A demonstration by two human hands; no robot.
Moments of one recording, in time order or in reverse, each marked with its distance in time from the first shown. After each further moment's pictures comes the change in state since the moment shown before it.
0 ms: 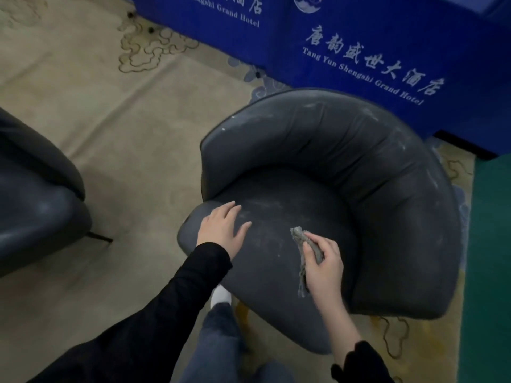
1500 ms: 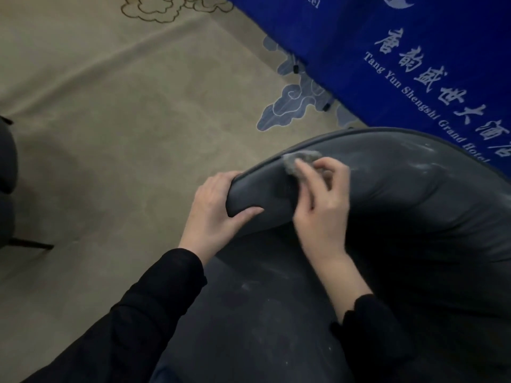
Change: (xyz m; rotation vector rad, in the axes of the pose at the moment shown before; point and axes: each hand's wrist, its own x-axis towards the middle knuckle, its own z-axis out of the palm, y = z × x) left_hand 0.274 -0.126 0.042 -0.516 0.437 0.123; right_hand 0.296 -0.067 0.241 -0.352 0.035 -0.914
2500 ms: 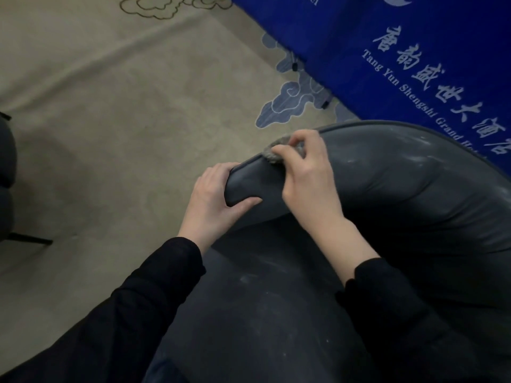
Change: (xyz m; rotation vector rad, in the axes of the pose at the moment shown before) left_hand -0.001 0.002 0.000 -0.016 0.020 -0.020; right_hand 0.031 -0.007 0.001 -0.102 -0.249 -0.128
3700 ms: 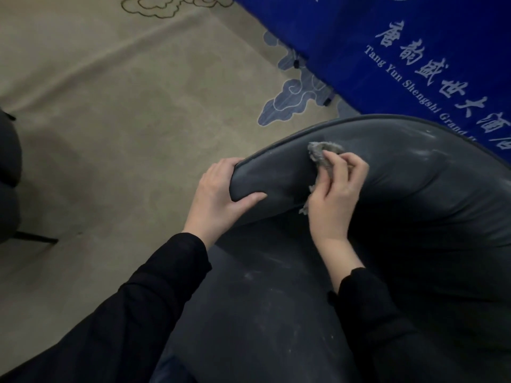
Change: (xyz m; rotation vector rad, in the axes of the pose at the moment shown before) left_hand -0.002 0.000 -0.001 -0.013 -0.042 -0.034; right_hand -0.042 0.017 0.018 0.139 0.397 0.332
